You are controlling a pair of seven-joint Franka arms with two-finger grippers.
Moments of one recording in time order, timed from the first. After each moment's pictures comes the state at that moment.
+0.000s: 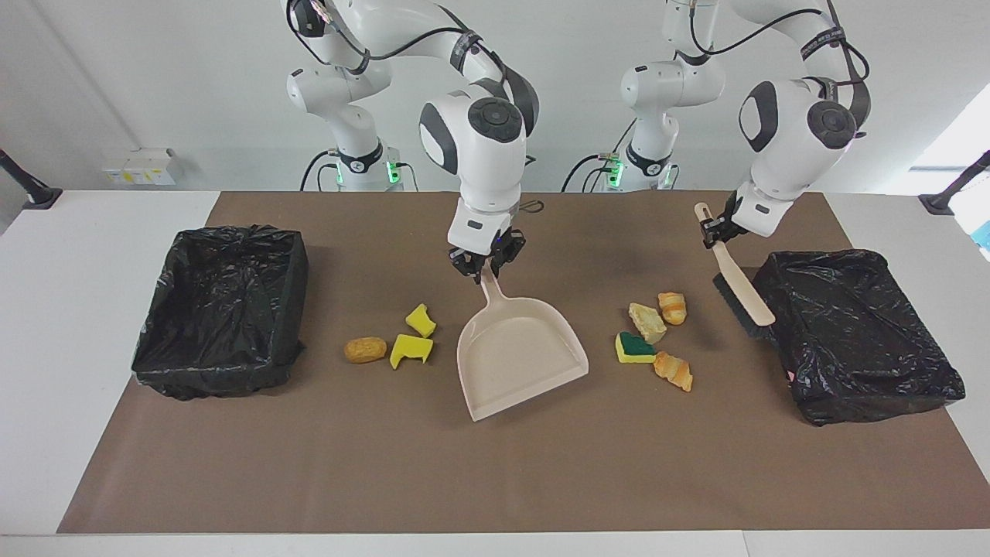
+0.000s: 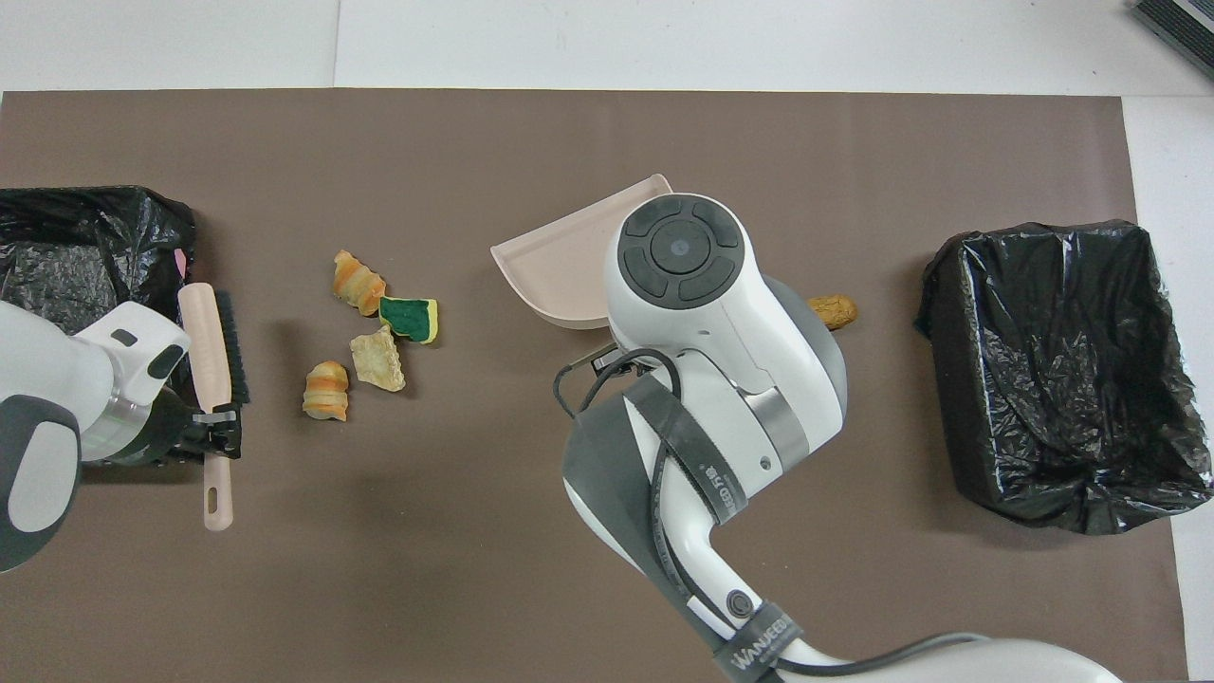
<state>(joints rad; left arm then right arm) 0.07 -0.15 -0.12 -2.22 -0.05 1.85 -0.22 0.53 0.33 0.03 -1.53 -0.04 1.80 0.11</state>
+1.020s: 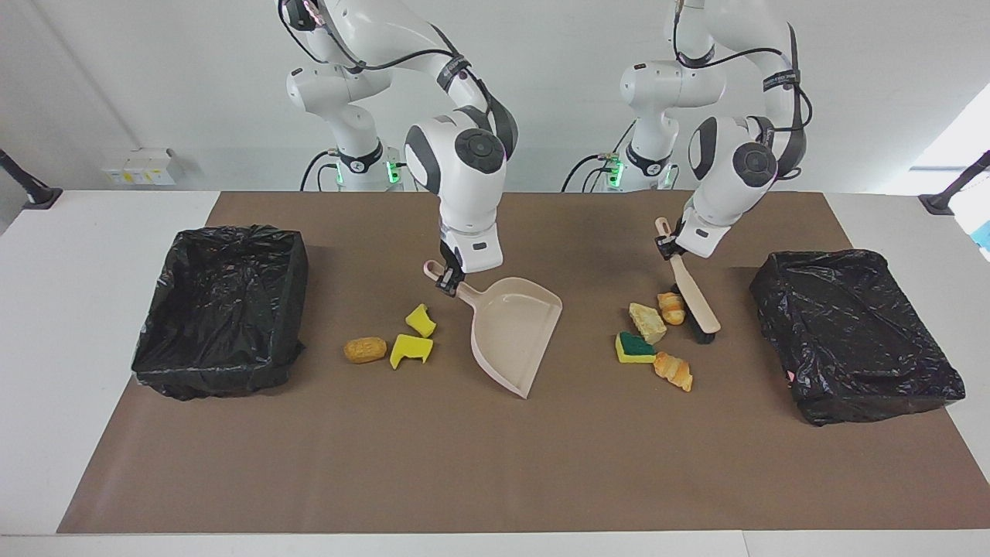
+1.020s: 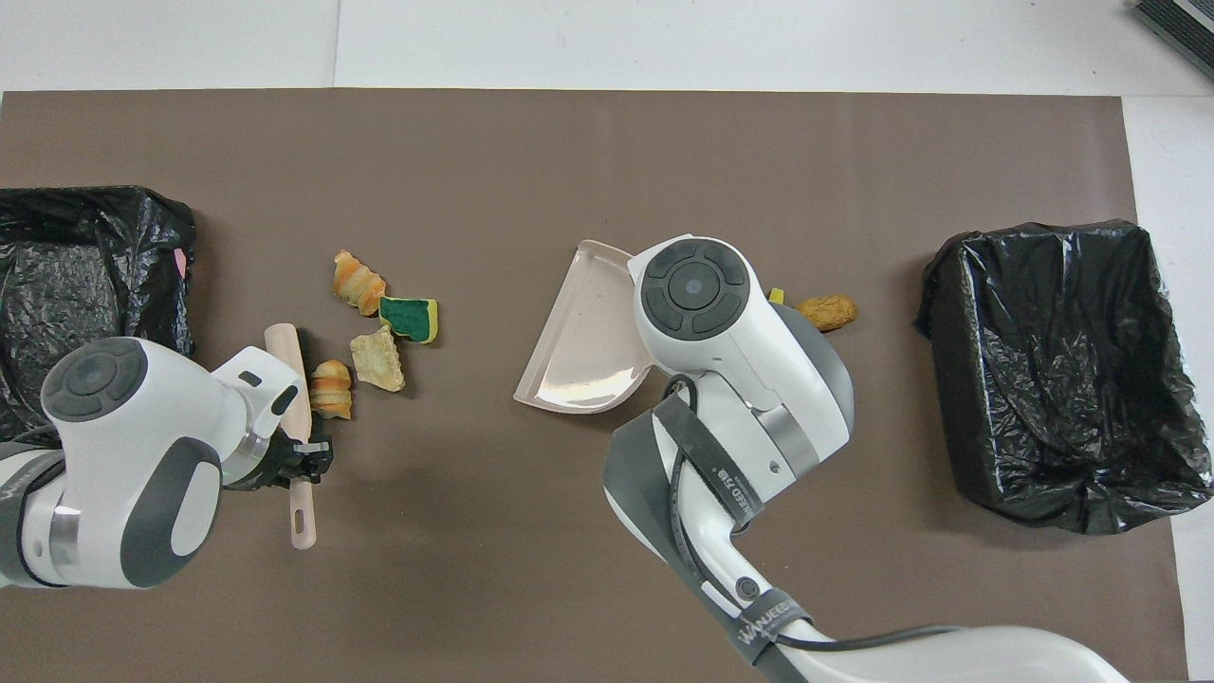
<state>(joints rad) -0.06 -0.11 -0.14 -2.38 -0.06 2.04 -0.34 0.51 0.31 0.03 -1.72 -0.17 1.92 -0.61</state>
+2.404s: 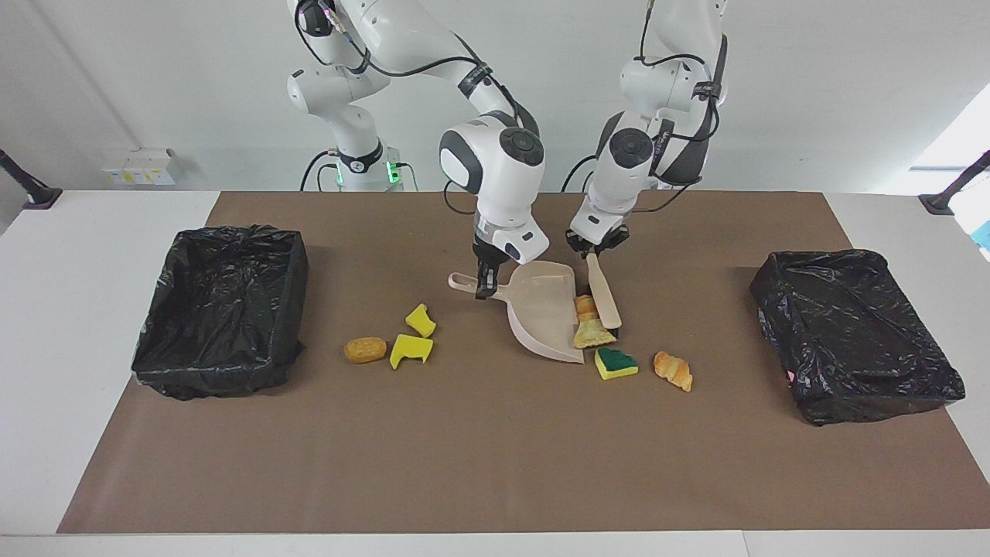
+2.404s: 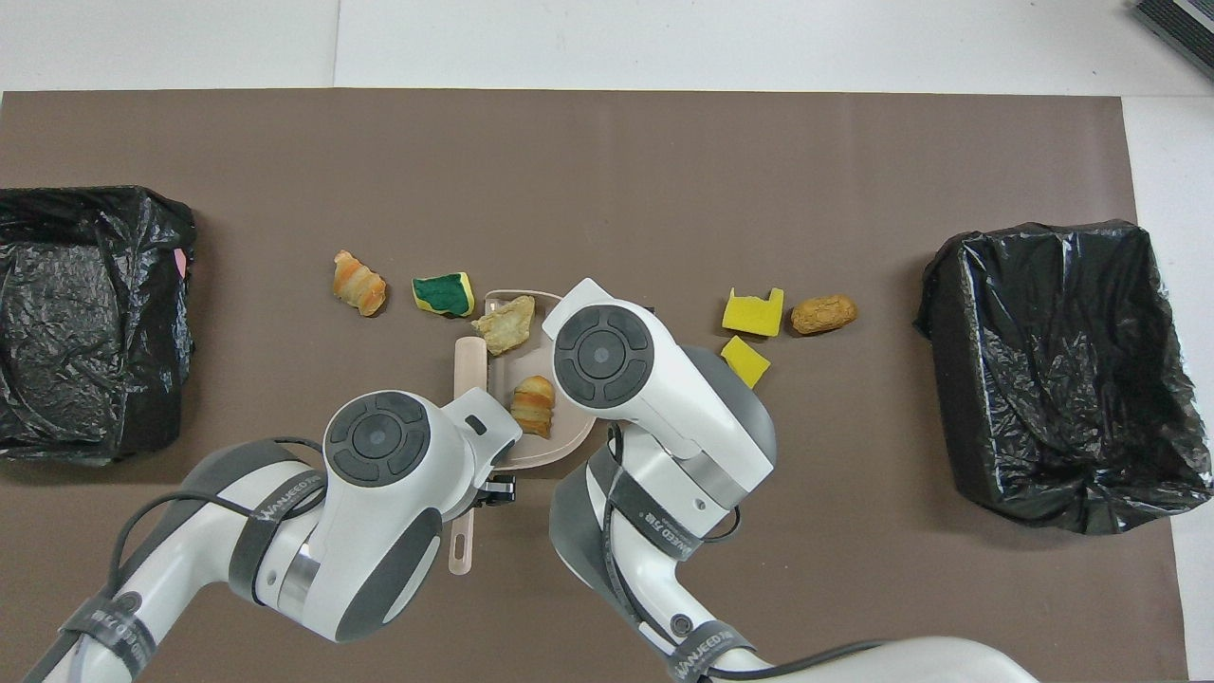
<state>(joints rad) -0.45 -0.04 -0.14 -2.27 -0.12 2.05 -0.46 0.59 0.34 0.04 -1.73 -0.22 2.01 -0.83</state>
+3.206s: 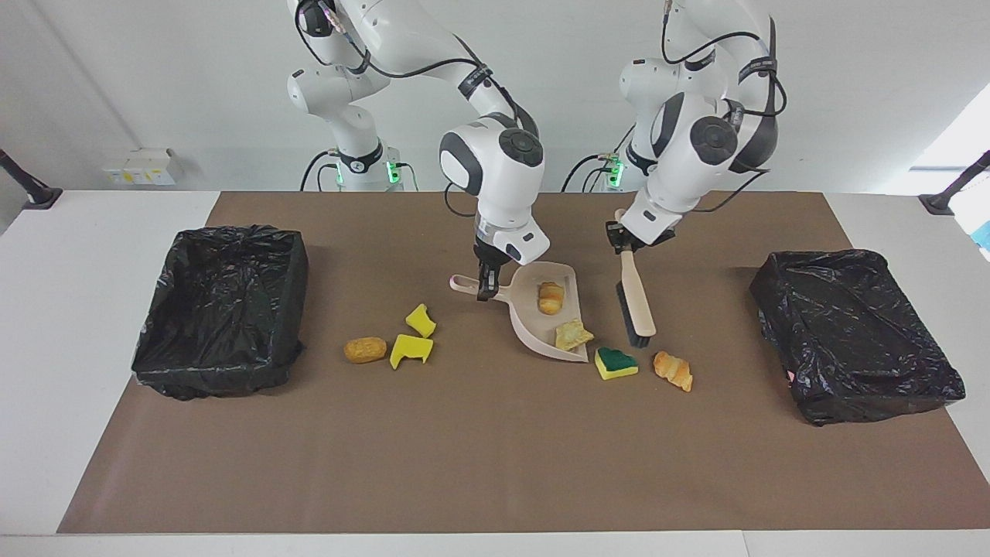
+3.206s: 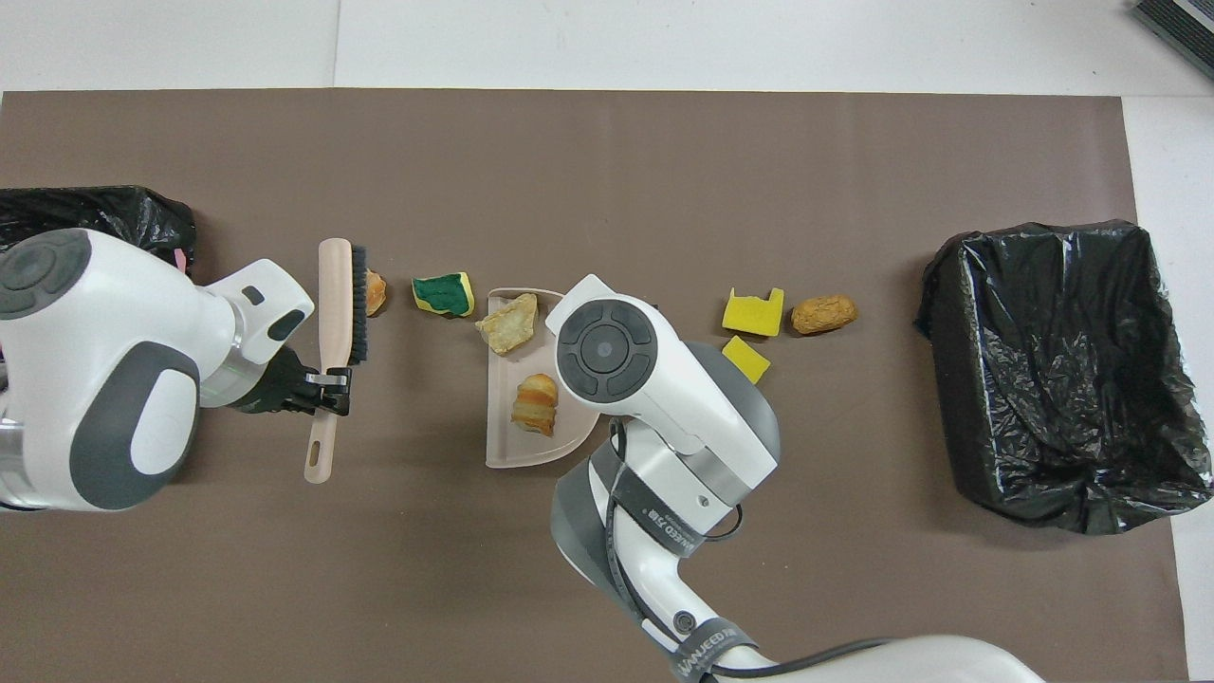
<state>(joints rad) -0.07 0.01 -0.11 -2.04 -0.18 1.91 -0.07 0.58 0.34 0.04 -1.71 -0.22 1.98 -0.82</state>
